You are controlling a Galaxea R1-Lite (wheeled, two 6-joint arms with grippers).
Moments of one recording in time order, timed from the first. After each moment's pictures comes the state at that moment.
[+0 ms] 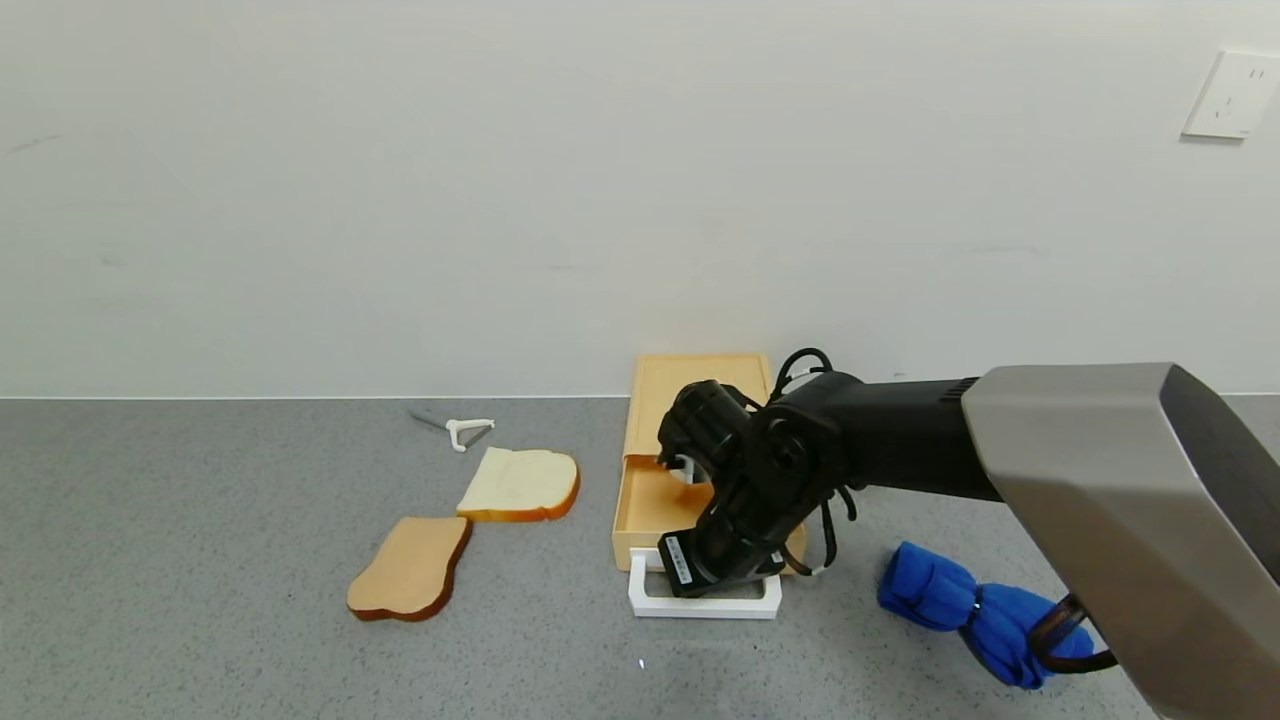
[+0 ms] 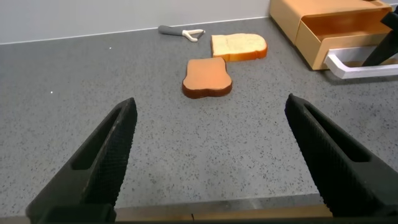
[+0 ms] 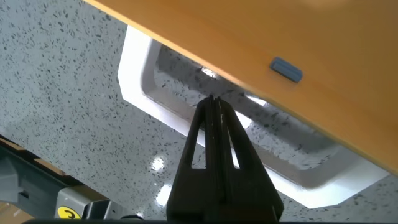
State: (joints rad) left arm 0.00 0.00 0.00 -0.01 -0.01 0.05; right arm 0.72 2.41 -1.95 0.73 0.17 0.38
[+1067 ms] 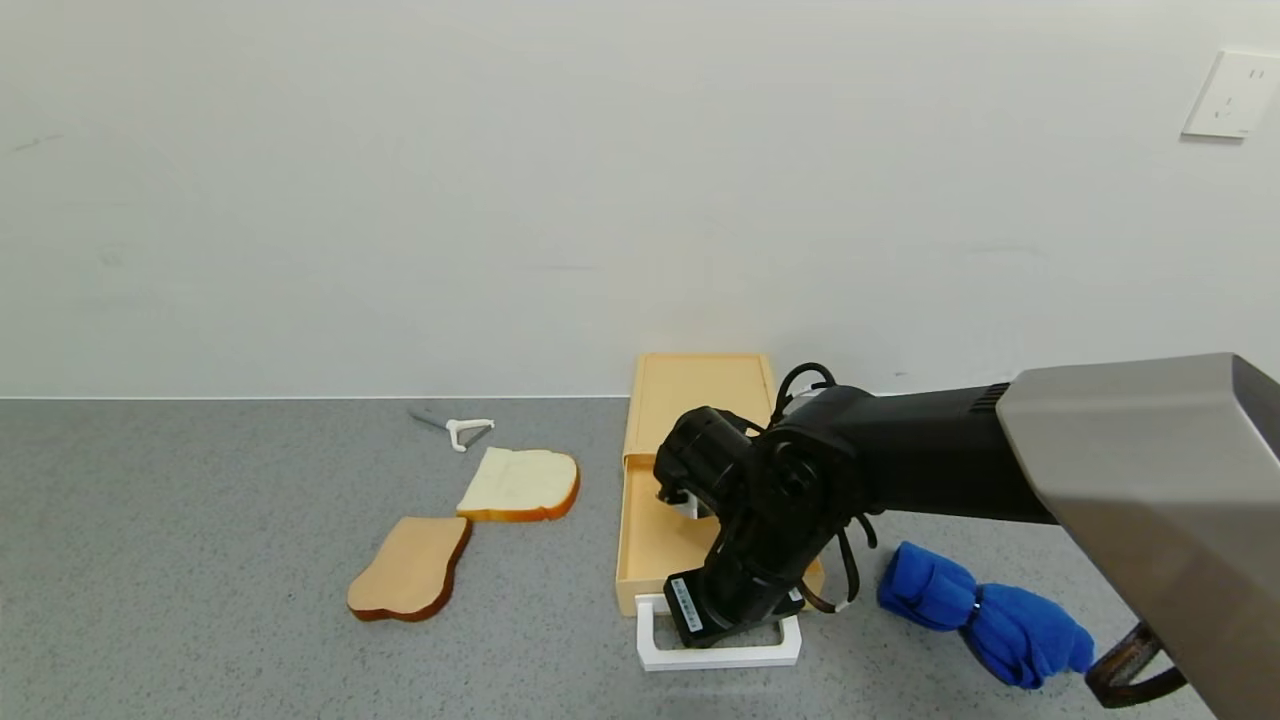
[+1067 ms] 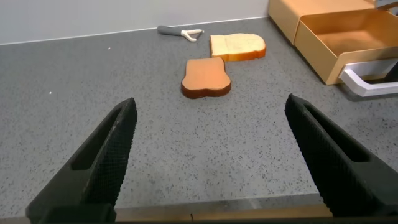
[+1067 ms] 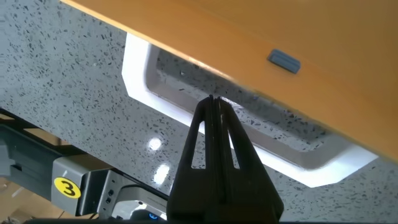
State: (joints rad) left arm 0.00 0.00 0.00 -0.01 -0.01 0.05; right arm 0.77 2.32 -1.80 0.75 0.16 0.42
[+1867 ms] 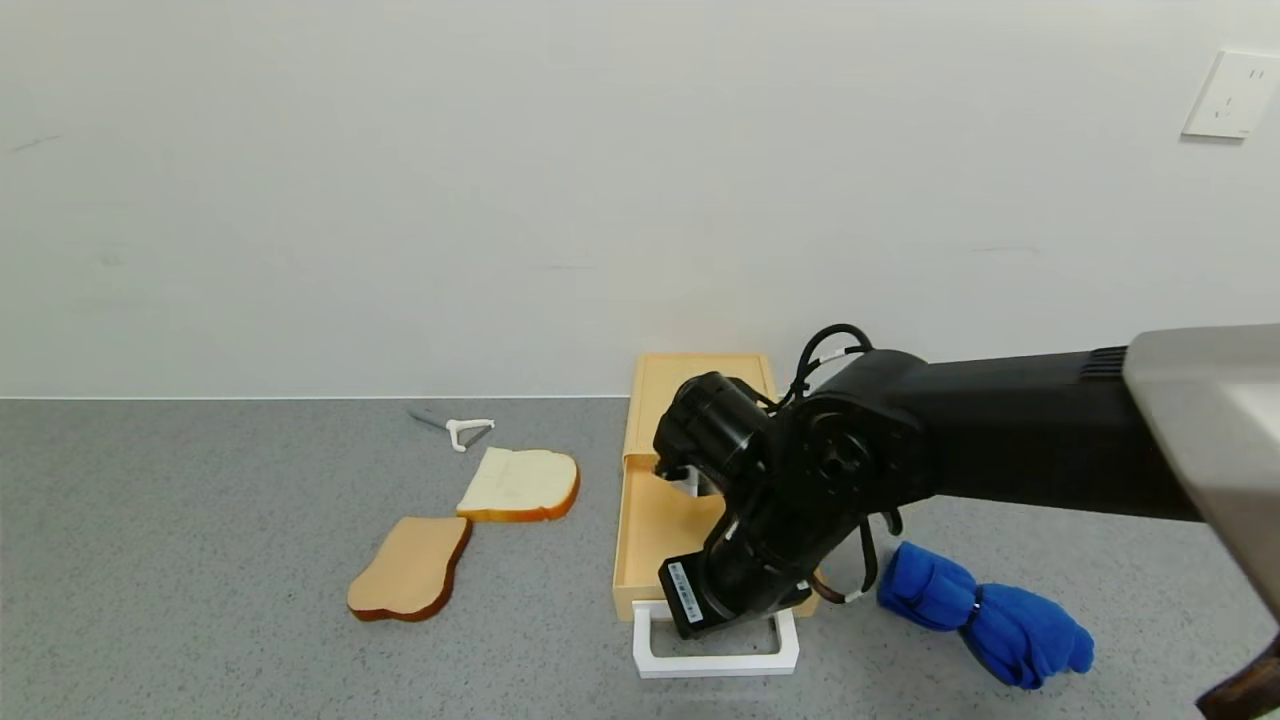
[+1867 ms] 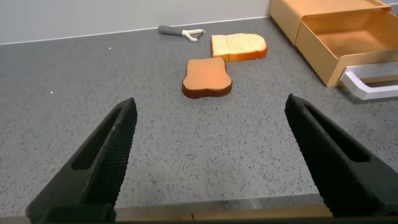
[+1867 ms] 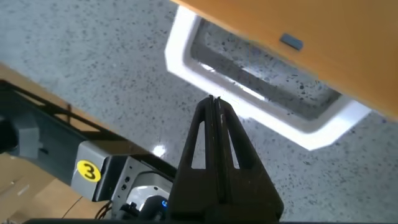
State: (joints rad) left arm 0.00 0.00 0.00 -0.01 -0.01 0.05; right arm 0.80 2.21 -1.78 0.76 0.16 0.43
